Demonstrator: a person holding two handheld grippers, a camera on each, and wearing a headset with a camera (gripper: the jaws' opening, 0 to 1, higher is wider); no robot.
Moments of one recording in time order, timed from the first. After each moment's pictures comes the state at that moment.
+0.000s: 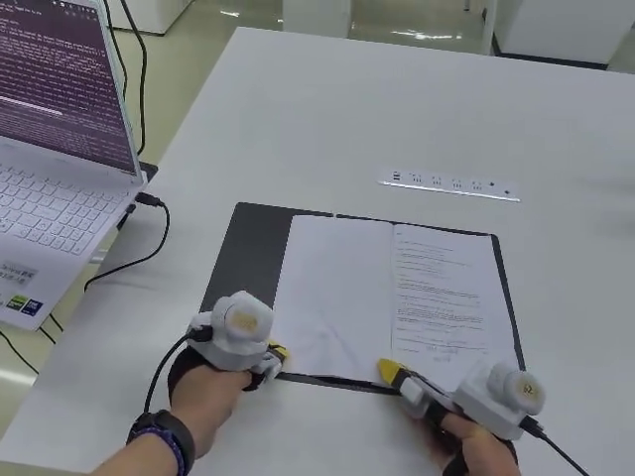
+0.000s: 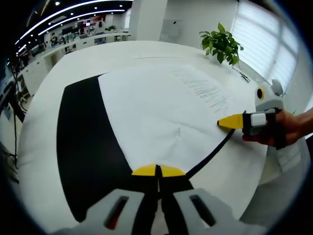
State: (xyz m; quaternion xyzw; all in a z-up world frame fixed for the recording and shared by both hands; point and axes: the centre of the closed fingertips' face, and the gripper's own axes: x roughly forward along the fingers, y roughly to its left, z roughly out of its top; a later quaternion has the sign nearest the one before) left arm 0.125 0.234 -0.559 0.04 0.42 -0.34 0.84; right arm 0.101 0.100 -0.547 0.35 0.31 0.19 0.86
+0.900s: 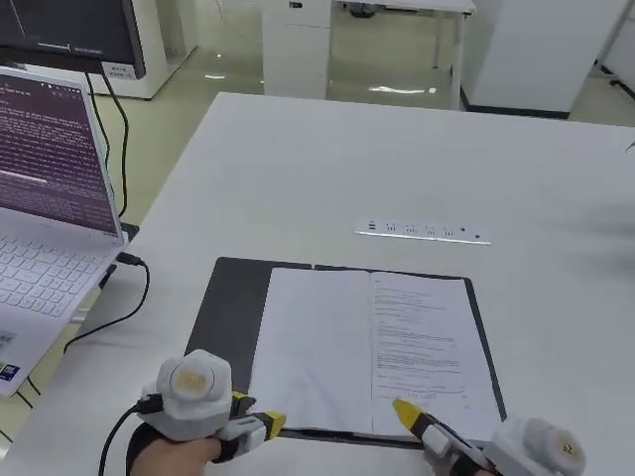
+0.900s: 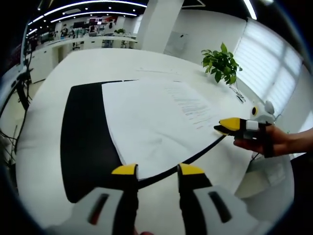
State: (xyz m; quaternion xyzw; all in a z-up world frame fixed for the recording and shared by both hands) left arm 0.099 0.229 -0.510 -0.03 0.39 -0.34 0.85; right arm 0.085 0.040 -0.510 0.38 0.27 0.14 0.87
